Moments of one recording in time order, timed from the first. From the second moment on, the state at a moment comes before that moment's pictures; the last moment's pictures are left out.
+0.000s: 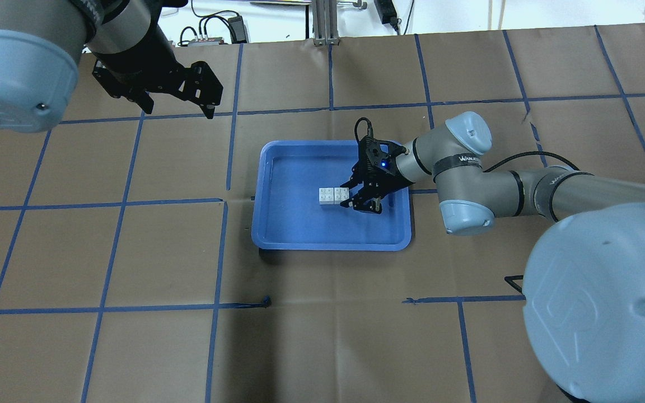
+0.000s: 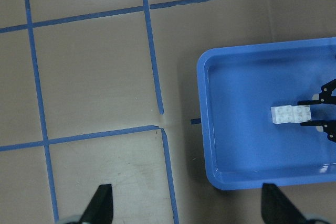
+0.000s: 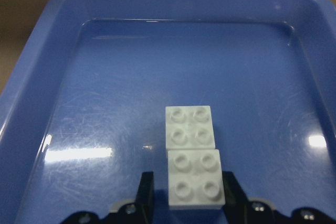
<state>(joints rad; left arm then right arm) -1.64 -1.61 -1.53 -1.44 1.59 0.06 1.62 -1.03 1.99 -2.61 -0.83 -1.48</state>
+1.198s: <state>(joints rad) -1.64 -1.62 -1.52 -1.46 1.59 0.06 1.62 -1.05 1.92 -2.59 -0.87 -1.34</state>
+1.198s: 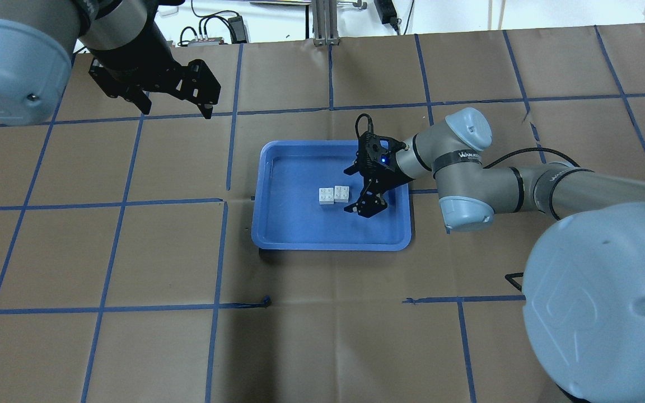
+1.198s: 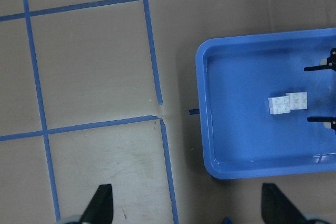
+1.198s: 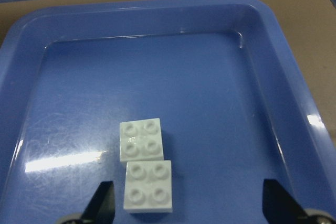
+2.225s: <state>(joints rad) -1.64 -1.62 -1.52 -1.46 1.59 0.06 1.61 -1.30 1.87 -2.29 -1.23 -1.00</state>
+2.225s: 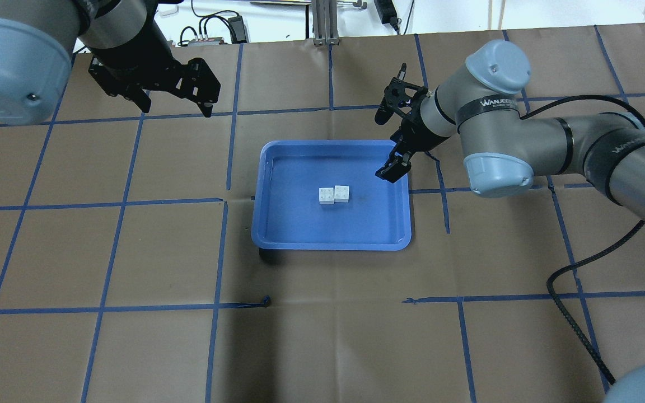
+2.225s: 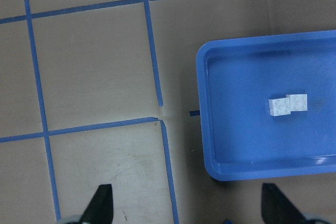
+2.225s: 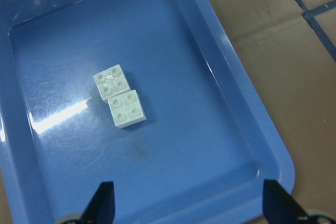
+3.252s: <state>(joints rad) -1.65 -1.61 -1.51 -1.45 1.59 0.06 1.58 -1.42 1.67 -1.92 -1.51 -0.27</state>
